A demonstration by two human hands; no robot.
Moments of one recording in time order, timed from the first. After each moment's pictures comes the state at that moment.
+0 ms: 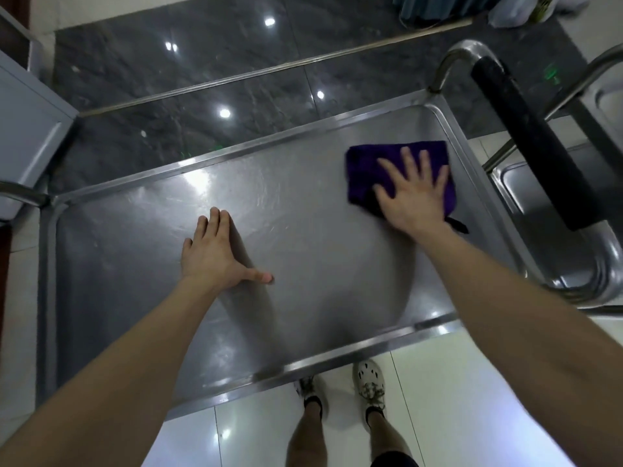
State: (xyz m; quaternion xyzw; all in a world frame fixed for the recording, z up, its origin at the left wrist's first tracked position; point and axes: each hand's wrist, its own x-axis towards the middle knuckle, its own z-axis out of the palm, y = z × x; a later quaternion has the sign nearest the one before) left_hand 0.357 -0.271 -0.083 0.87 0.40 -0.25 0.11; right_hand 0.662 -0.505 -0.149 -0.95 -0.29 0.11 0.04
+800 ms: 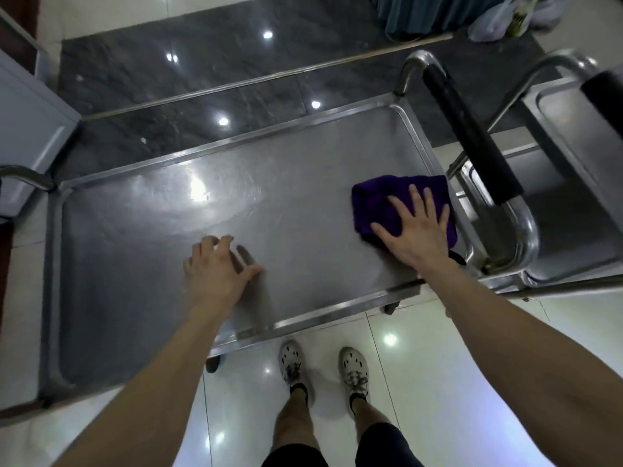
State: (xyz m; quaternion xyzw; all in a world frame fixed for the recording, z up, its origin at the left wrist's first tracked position) left_hand 0.315 -0.376 -0.067 0.88 0.45 -0.07 0.10; right_hand 0.613 -0.636 -0.141 -0.95 -0.28 0.13 0.06
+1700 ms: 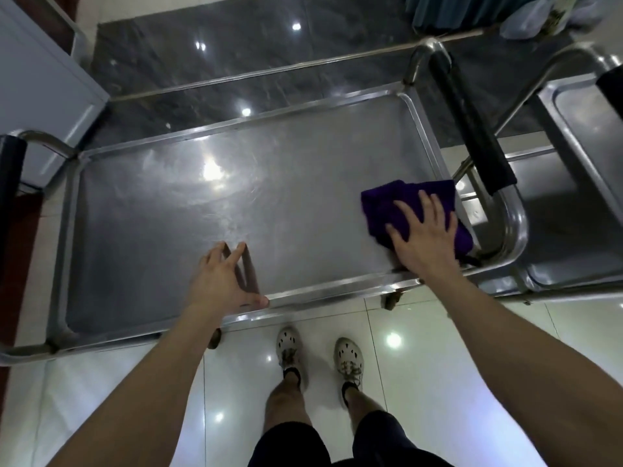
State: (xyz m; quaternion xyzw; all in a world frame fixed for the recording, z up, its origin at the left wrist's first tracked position) left_hand 0.277 -0.423 -0.076 0.86 0.43 -0.23 0.15; right_hand 0.599 -0.680 -0.148 -0.94 -0.33 0.10 0.07
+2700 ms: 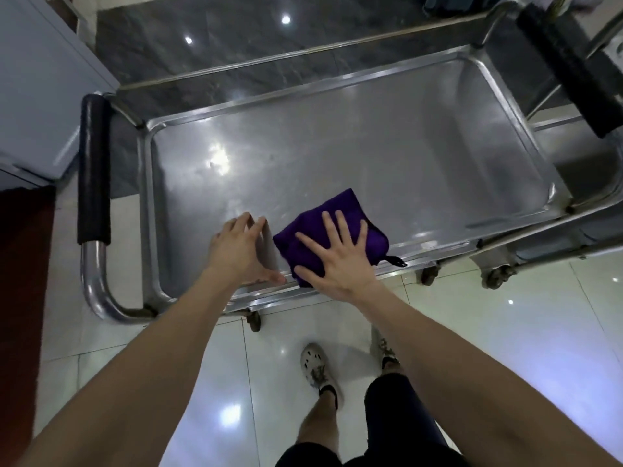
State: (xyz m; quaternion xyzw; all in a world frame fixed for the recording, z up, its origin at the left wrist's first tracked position) left_hand 0.137 -0.305 -0.075 0.91 0.33 -0.23 0.08; right_hand 0.273 -0.503 -0.150 -0.85 -0.51 0.14 0.04
